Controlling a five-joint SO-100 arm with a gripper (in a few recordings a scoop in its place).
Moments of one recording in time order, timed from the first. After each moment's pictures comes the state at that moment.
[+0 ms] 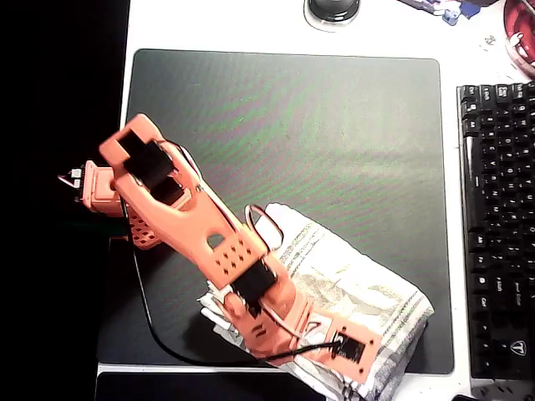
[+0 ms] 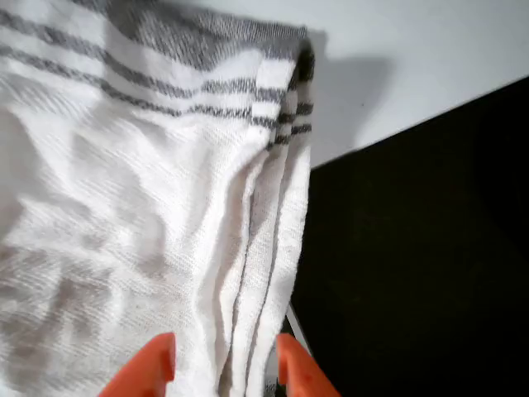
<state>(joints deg) 45.0 96.4 102.1 62.5 -113.2</state>
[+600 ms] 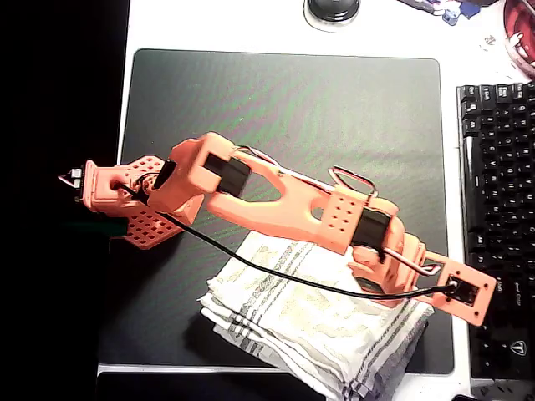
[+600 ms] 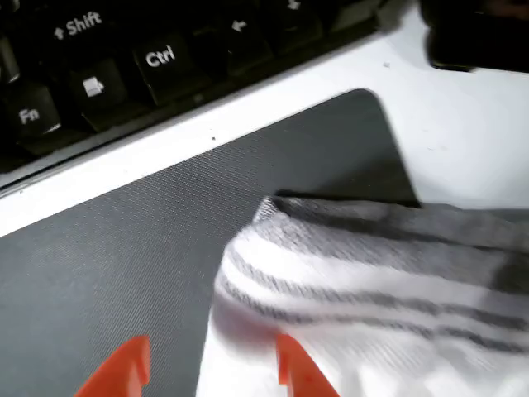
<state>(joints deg) 20.4 57.1 55.0 73.2 -87.5</state>
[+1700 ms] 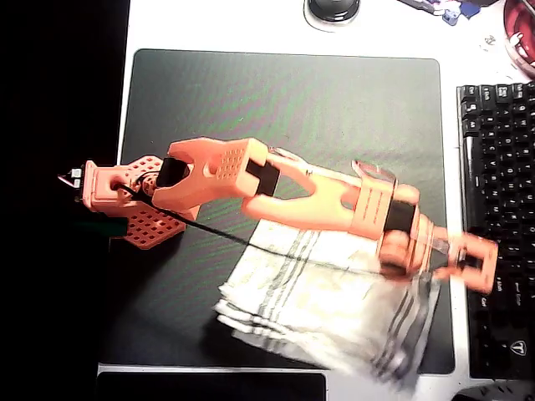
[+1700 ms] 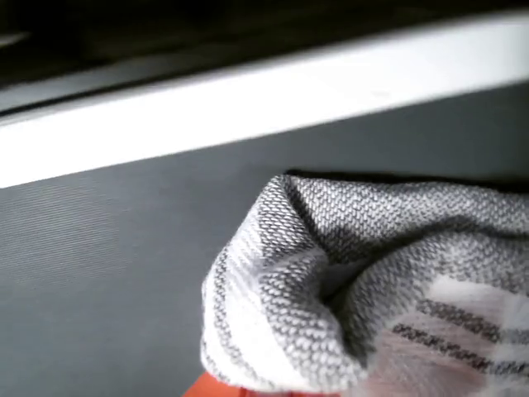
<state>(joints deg) 10.3 44.5 48.3 73.9 -90.2</state>
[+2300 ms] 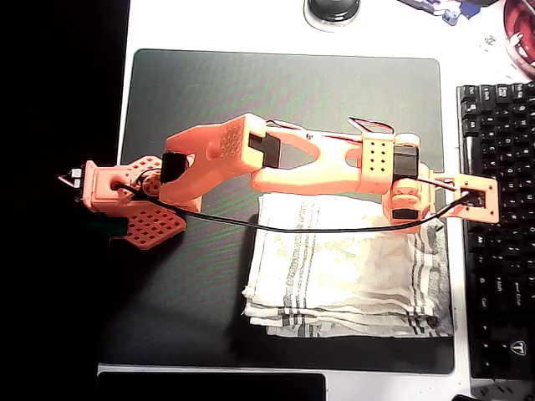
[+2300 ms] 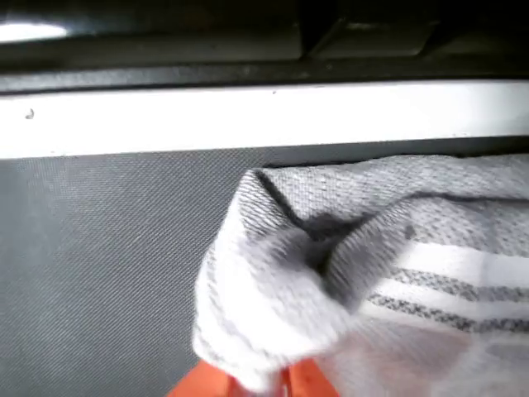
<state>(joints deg) 3.3 47.4 49.3 75.8 -88.5</state>
